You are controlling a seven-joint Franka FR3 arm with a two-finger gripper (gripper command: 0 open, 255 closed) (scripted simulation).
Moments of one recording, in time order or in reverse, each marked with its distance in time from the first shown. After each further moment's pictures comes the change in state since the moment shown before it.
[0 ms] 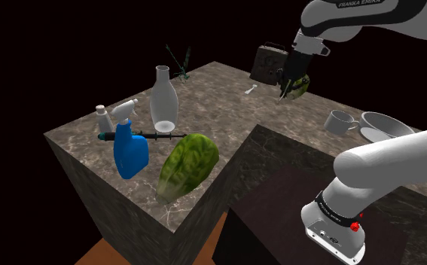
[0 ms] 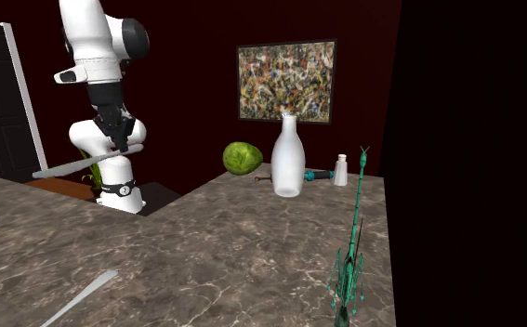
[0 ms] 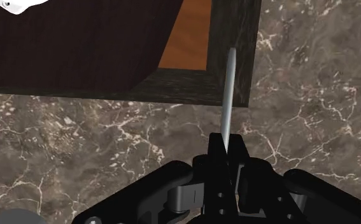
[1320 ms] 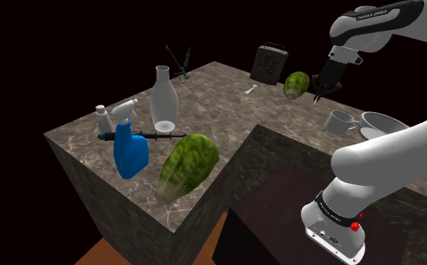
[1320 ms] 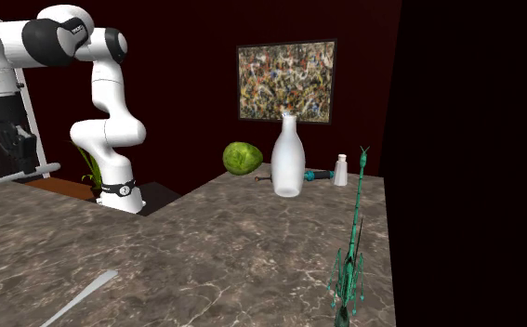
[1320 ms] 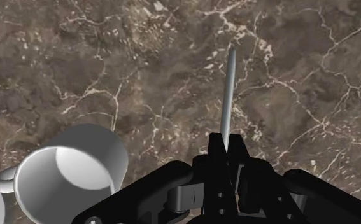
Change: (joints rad) arm -0.153 0.123 -0.288 0.036 -0.153 0.057 -0.370
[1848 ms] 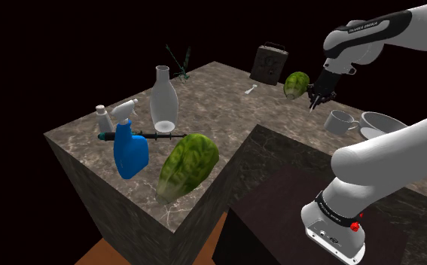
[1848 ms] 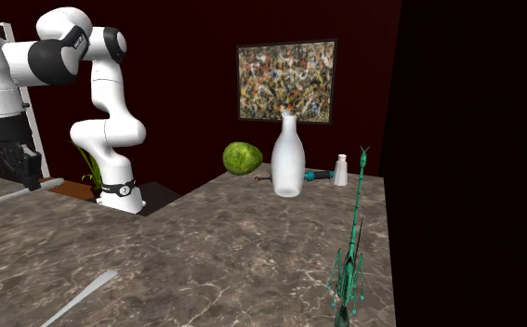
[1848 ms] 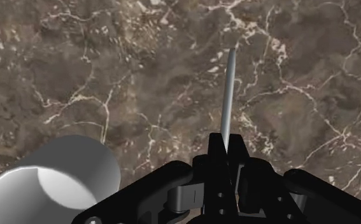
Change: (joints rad) arm 0.000 0.028 -0.006 -0.084 0.002 0.112 -0.010
